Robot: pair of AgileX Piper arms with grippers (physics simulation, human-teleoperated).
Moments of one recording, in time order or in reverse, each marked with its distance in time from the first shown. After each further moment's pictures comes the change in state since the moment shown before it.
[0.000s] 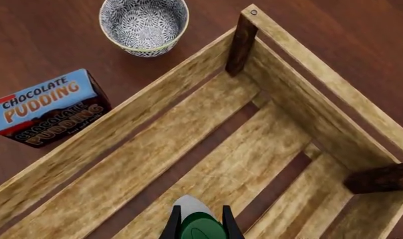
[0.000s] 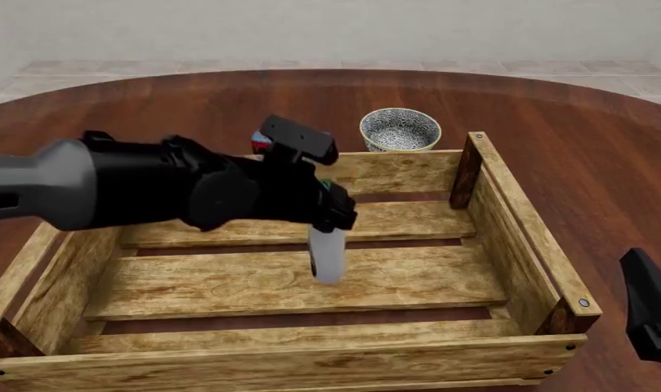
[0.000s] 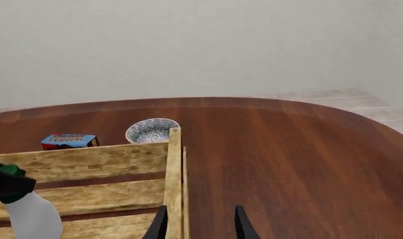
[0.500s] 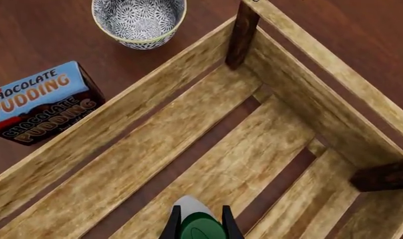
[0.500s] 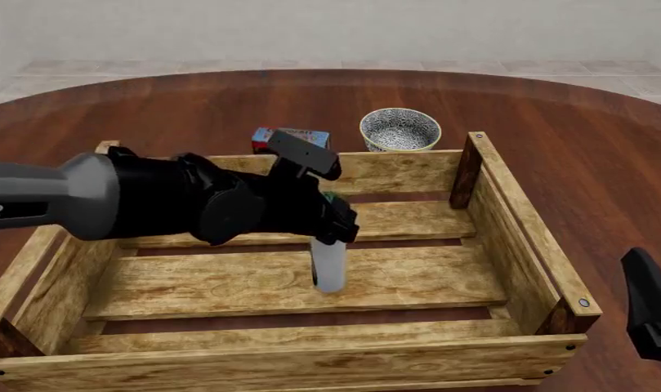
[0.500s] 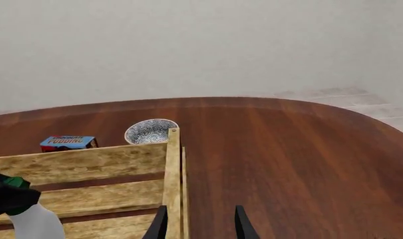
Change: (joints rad) left arm -0.006 0.043 0.029 -0.058 -0.004; right arm -0.008 0.004 0.002 -0.006 0.011
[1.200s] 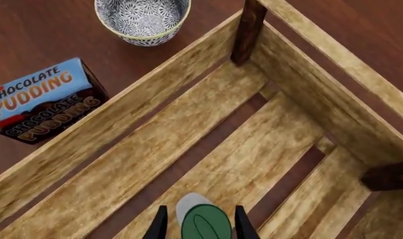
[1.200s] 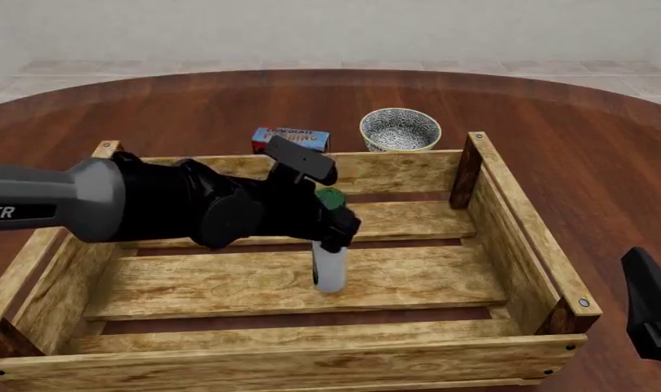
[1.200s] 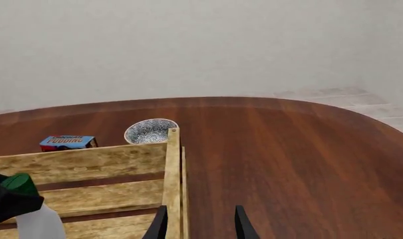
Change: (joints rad) left arm 0.014 0.018 0.019 -0.033 0.018; right arm 0.000 0.003 0.000 -0.002 -0.003
